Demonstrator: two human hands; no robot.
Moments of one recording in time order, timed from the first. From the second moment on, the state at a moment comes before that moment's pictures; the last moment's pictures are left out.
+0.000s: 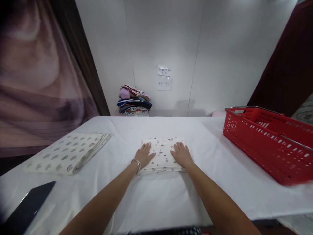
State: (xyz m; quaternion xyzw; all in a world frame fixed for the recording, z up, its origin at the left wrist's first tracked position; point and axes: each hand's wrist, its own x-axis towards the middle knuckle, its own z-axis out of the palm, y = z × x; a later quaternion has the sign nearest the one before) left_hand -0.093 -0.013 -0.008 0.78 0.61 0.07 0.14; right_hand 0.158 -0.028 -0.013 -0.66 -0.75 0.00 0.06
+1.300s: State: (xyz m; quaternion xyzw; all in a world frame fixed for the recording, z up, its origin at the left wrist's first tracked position) left_hand -0.089 -0.055 -0.014 0.77 0.61 0.15 0.14; right_hand 0.125 -0.069 0.010 -0.62 -0.77 0.15 0.11
